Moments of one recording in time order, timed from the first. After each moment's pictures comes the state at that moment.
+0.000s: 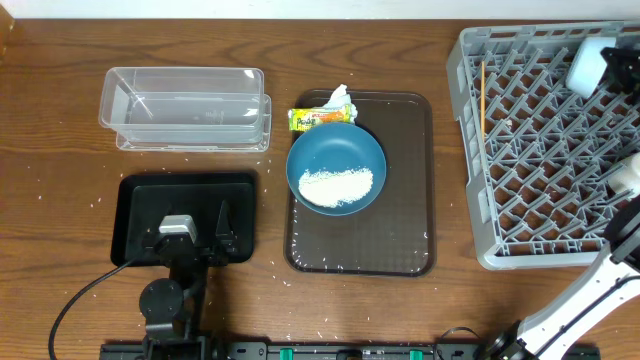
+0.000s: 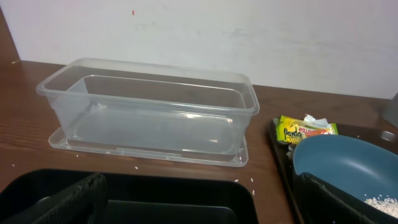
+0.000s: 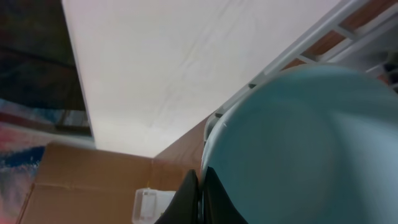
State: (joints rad) left arm 0.05 0.01 0.03 -0.13 0.06 -0.11; right arm -0.67 2.31 1.92 -0.29 -1.26 0.57
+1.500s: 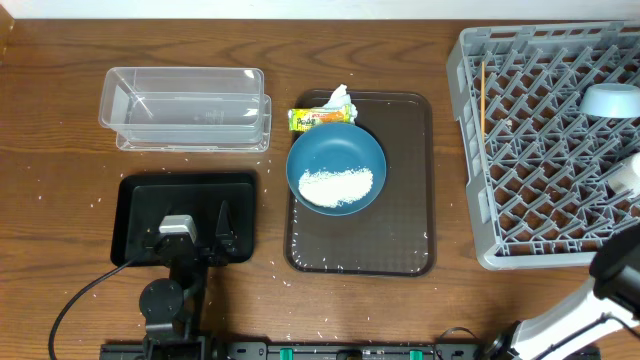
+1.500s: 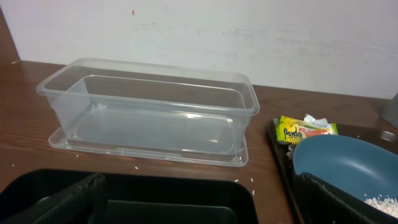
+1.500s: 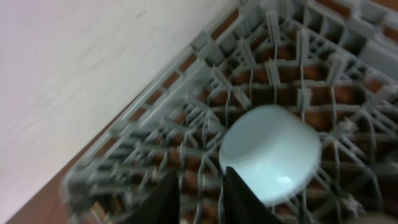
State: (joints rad) left arm 0.05 0.01 0.03 -0.13 0.06 -0.11; right arm -0.57 1.99 1.92 -0.68 -0.27 0.34
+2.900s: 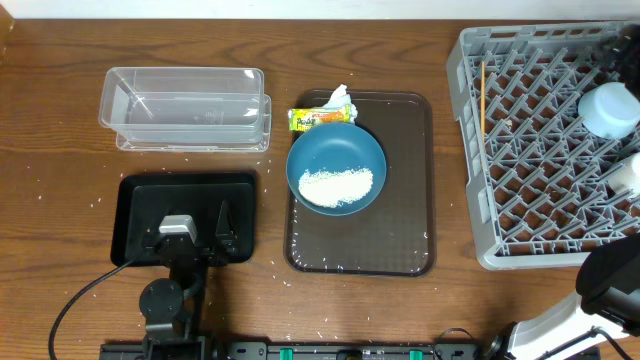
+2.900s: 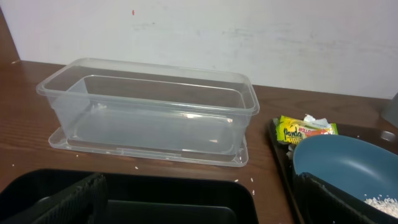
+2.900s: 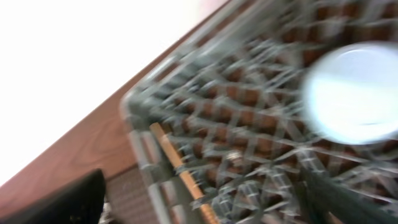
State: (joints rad) left arm 0.05 0.01 0.03 -0.13 0.06 -0.11; right arm -0.47 1.88 1.92 -0.94 -0.46 0.31
